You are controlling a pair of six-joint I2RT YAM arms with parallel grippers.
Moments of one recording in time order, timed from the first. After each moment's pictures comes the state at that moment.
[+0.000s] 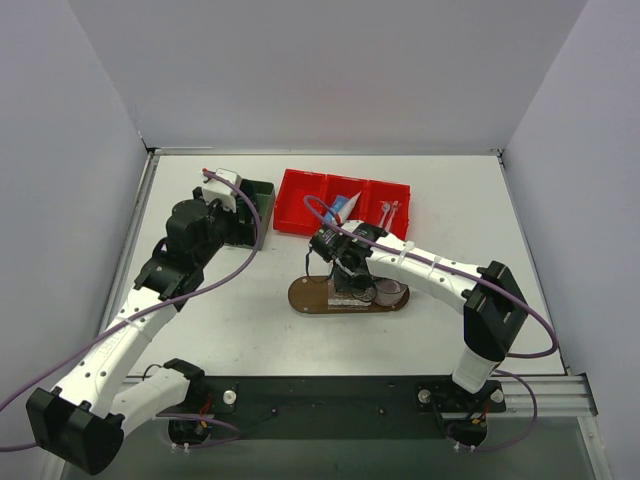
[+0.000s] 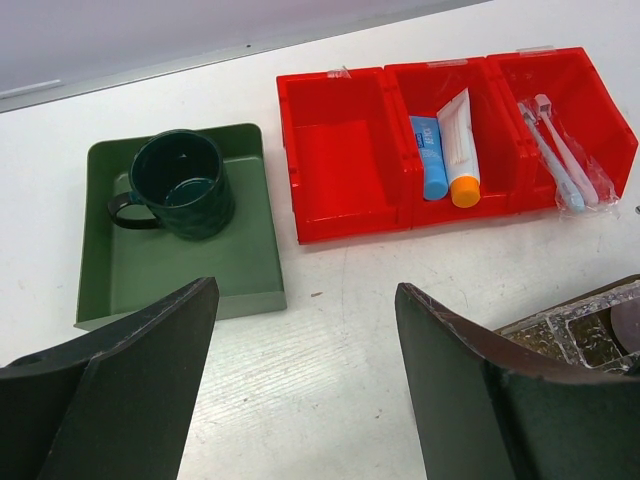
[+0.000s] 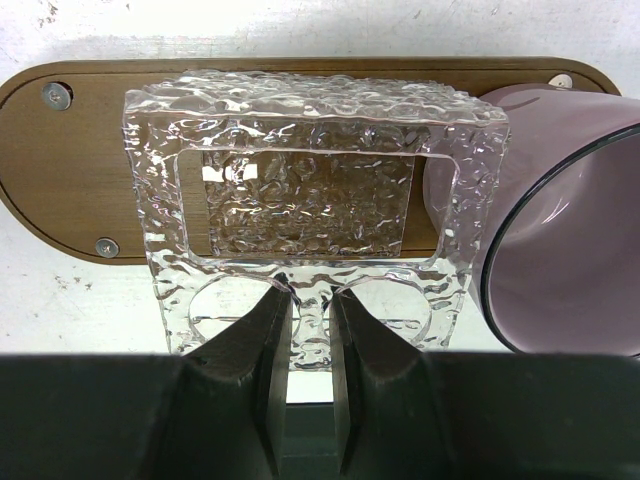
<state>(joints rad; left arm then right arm) -0.42 0.99 0.93 -0.20 -0.07 -0.07 0.91 1.70 1.33 -0.99 0.32 0.83</state>
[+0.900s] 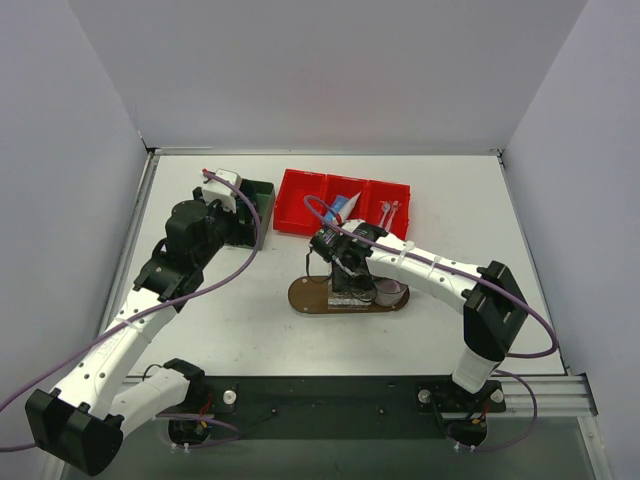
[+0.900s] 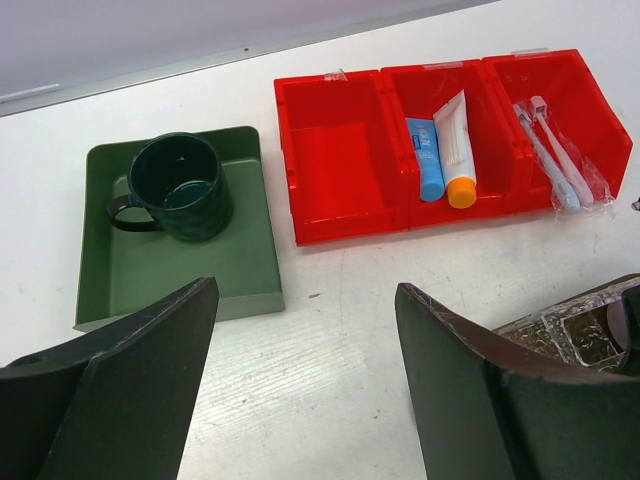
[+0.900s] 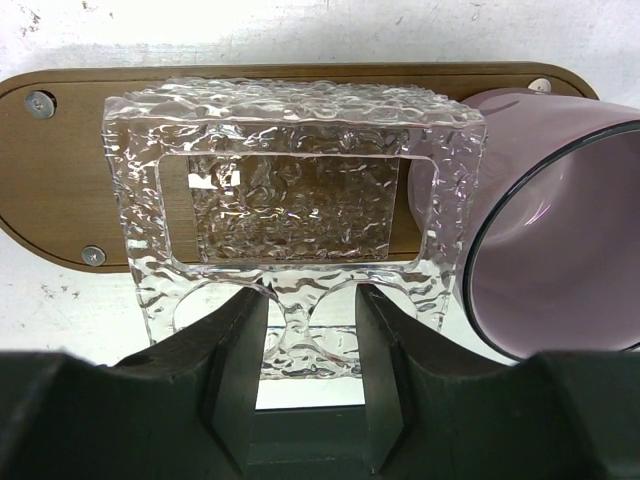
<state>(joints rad) -0.42 0.98 0.93 -0.20 -0.07 -0.07 0.91 1.70 1.34 -1.00 0.34 0.83</state>
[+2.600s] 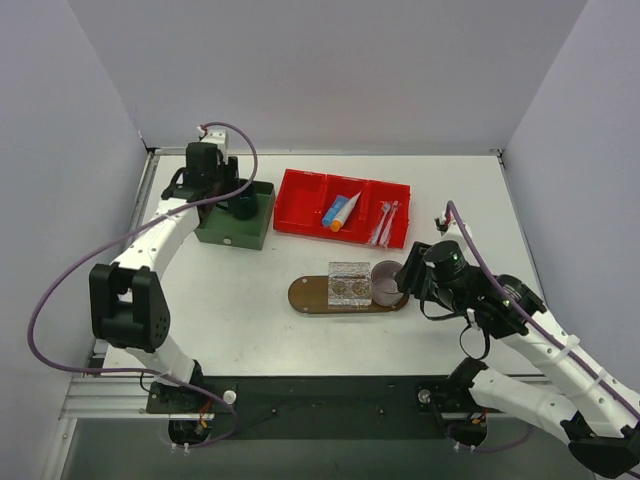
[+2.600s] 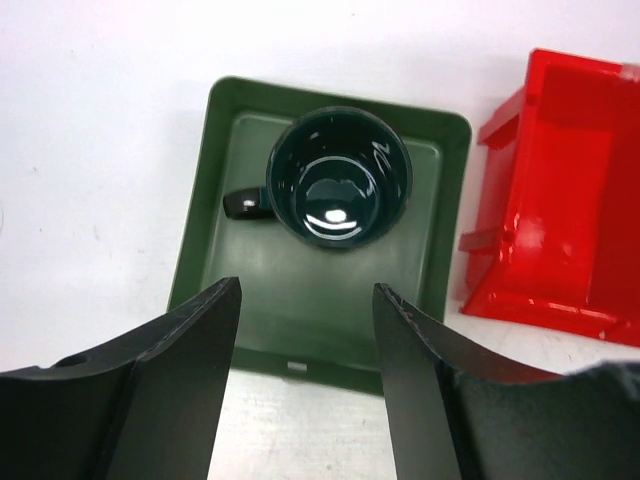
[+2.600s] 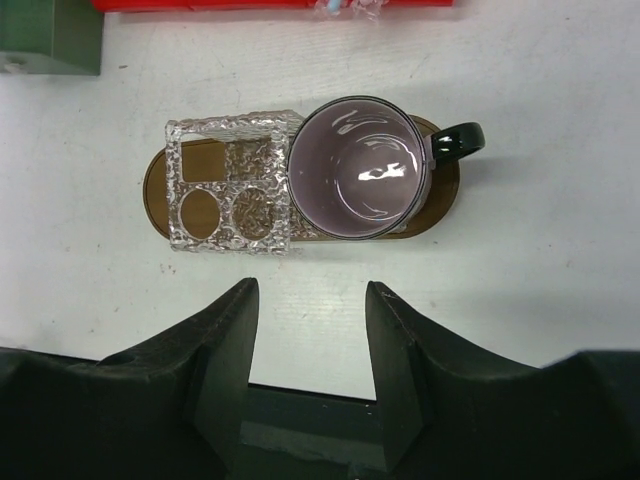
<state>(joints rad) -0.18 1.59 1.31 -0.30 -0.15 -0.13 0.75 0.86 1.00 -0.91 0.34 0.77</state>
